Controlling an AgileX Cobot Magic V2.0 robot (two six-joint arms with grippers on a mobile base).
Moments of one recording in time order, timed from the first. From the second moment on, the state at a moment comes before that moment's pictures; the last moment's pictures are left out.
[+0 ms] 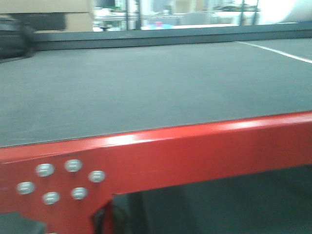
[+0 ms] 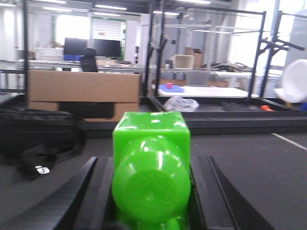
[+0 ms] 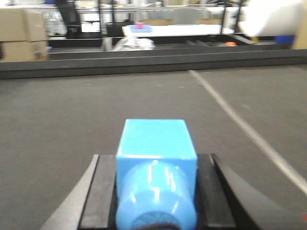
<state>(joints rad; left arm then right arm) 0.03 0.56 -0.70 -0.19 0.10 0.16 0.05 0.65 -0.67 0.15 0.20 -0.10</state>
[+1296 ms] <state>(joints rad) 0.03 0.56 -0.70 -0.19 0.10 0.16 0.05 0.65 -0.67 0.15 0.20 -0.10</state>
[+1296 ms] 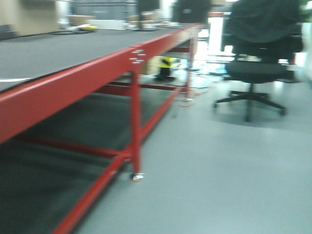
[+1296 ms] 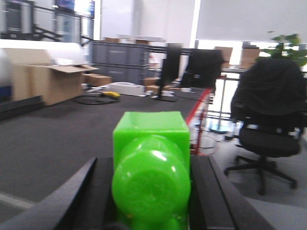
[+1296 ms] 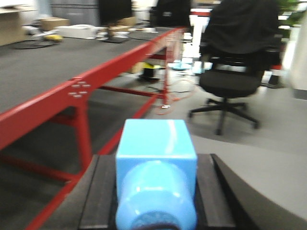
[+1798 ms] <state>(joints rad) 0.03 0.56 -0.70 -0.19 0.10 0.16 0.05 0.65 -0.67 0.15 0.20 -0.10</state>
